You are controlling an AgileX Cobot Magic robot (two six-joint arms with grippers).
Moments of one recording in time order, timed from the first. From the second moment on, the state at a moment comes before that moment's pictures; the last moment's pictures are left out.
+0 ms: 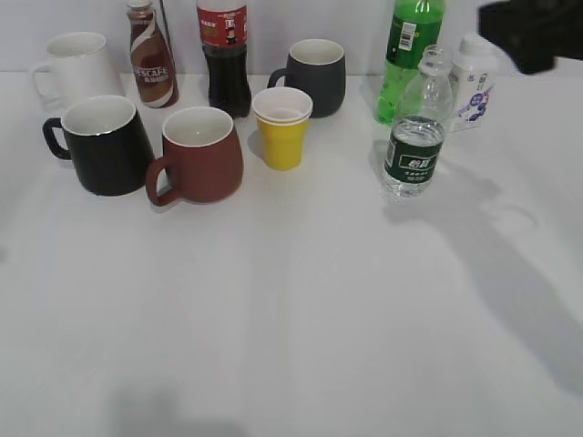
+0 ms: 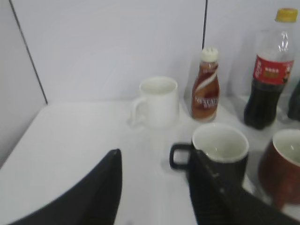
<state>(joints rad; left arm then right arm) -0.03 0.76 -0.49 0.26 -0.01 -0.22 0.34 1.21 -0.80 -0.18 -0.05 0.12</state>
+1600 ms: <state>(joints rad) -0.08 -0.01 -0.53 0.01 1.07 -0.04 0.34 -0.01 -0.50 0.05 1.04 -0.07</state>
